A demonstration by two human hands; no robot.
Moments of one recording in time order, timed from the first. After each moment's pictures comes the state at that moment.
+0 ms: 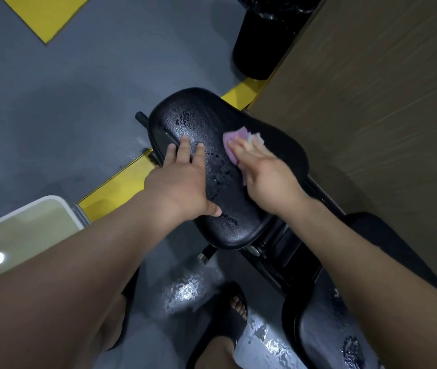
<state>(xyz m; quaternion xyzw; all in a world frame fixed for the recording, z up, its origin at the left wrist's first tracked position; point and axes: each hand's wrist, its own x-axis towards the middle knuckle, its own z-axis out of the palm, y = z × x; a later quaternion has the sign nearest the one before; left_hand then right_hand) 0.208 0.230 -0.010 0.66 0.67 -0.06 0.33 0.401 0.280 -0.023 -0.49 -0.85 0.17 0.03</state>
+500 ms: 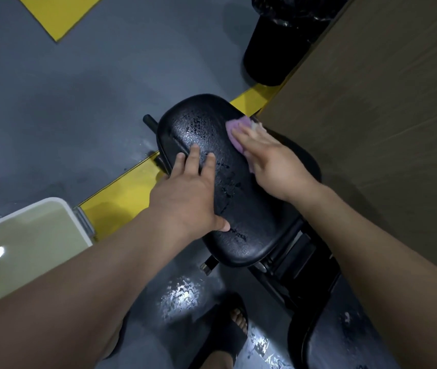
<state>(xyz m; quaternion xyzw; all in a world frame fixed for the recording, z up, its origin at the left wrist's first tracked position) 0.204 0.227 -0.018 0.67 0.67 -0.03 0.33 0.391 0.334 -0.028 -0.45 -0.87 0.19 0.02</state>
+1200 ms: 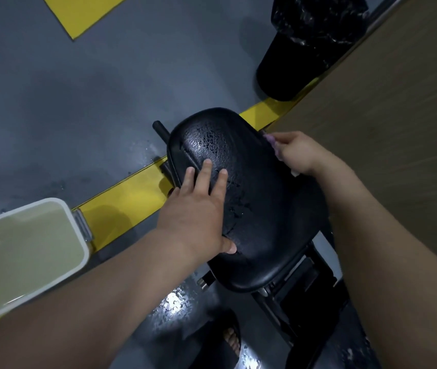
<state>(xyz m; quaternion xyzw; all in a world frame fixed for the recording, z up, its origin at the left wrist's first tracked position) 0.204 0.226 -0.023 0.67 0.66 0.00 0.34 0.391 0.422 -0.024 -0.63 -0.69 0.36 -0.04</state>
